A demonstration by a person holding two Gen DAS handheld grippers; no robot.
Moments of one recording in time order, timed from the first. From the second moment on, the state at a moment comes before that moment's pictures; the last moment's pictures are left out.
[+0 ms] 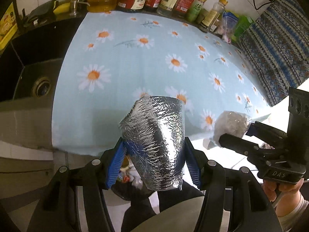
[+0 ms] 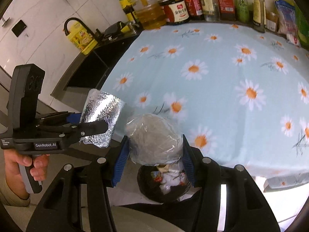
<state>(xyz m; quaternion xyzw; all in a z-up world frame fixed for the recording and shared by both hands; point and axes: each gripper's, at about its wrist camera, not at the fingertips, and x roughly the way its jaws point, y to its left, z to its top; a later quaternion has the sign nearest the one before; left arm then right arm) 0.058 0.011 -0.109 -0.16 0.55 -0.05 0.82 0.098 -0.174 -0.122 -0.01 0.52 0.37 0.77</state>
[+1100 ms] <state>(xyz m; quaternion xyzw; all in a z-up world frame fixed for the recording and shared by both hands) -0.023 0.015 -0.231 -0.21 0.66 -0.03 0.72 0.042 -0.161 -0.212 -0.02 0.63 0.35 0.70</state>
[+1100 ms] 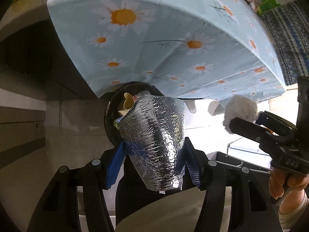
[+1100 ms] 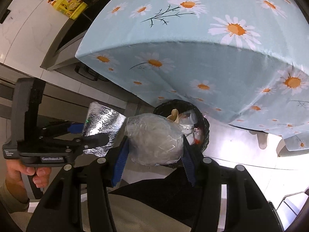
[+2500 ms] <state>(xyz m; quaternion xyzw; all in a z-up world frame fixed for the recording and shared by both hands) -0.059 -0.062 -0.069 -0.17 0.52 0.01 0.84 0.015 -0.288 -0.079 0.03 0.50 0.36 0.78</state>
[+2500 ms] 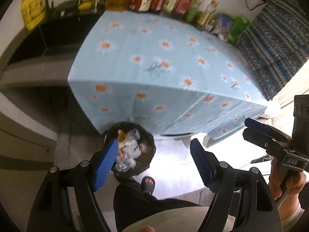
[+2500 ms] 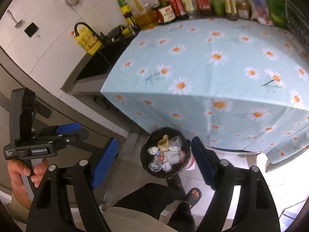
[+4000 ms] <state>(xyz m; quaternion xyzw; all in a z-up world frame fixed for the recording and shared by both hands) -0.054 -0.100 0.039 -0.11 0.43 0.02 0.90 0.018 -0.343 0.030 0.01 0.40 0.34 0.85</state>
